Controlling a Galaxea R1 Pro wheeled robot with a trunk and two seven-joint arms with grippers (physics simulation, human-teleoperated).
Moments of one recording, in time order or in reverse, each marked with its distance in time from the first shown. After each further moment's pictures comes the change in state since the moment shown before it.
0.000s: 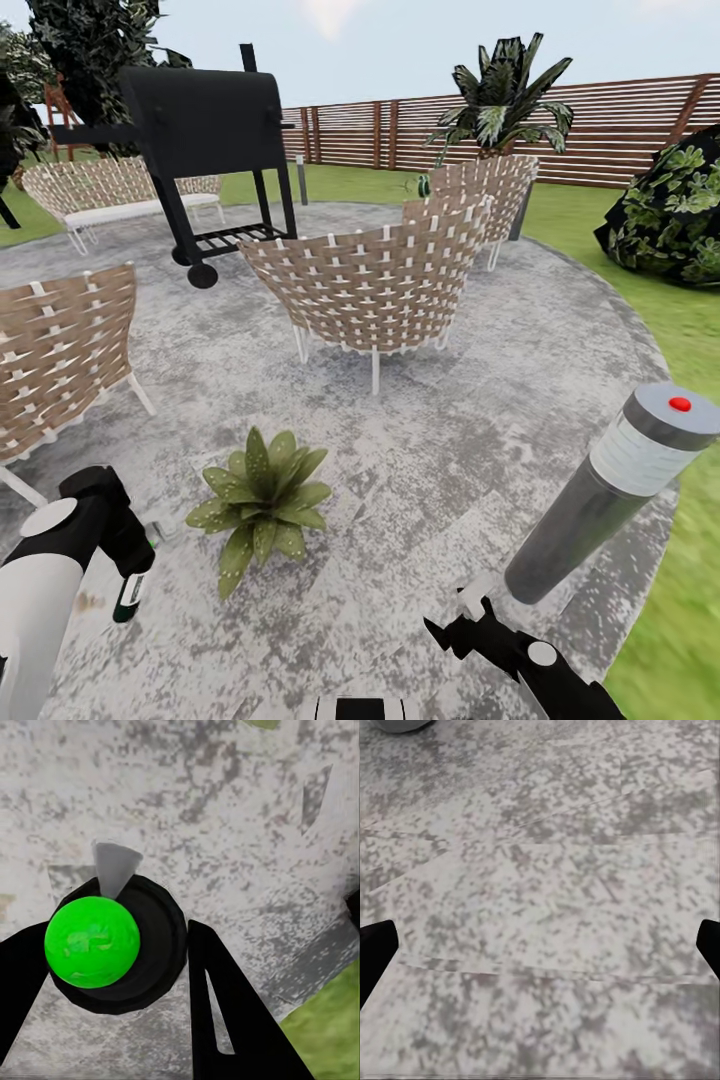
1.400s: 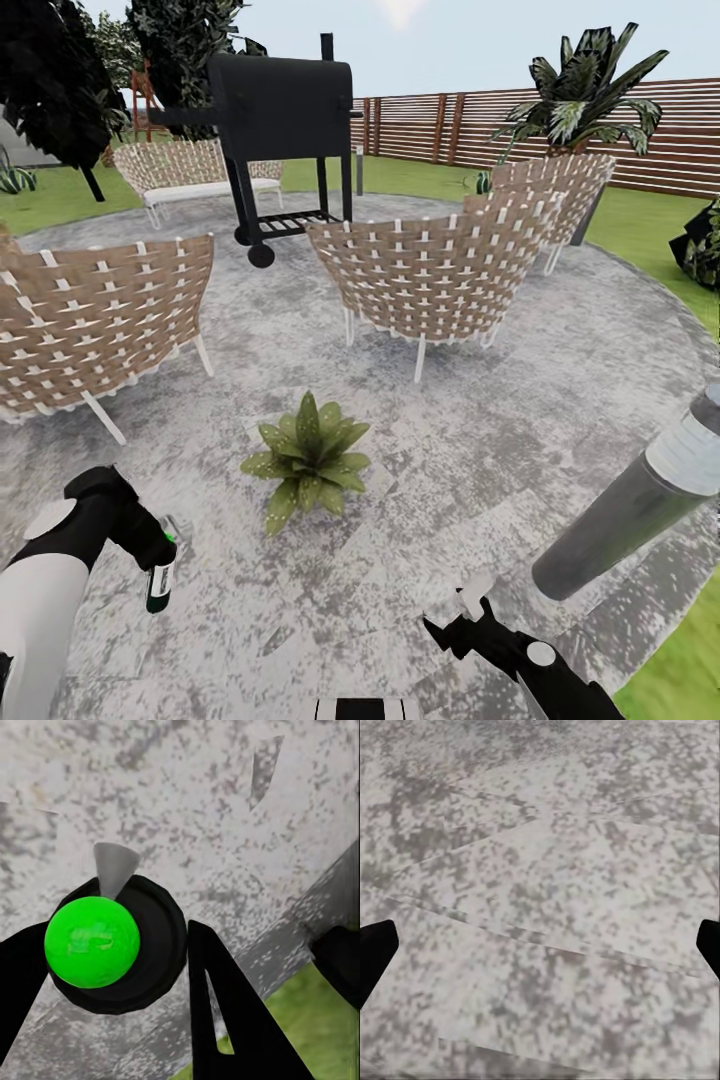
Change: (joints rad) left arm 0.000 -0.015 0.002 0.002 0.142 0.002 0.005; right arm 0.000 0.003 0.003 0.000 0.001 0.000 -0.001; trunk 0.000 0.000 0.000
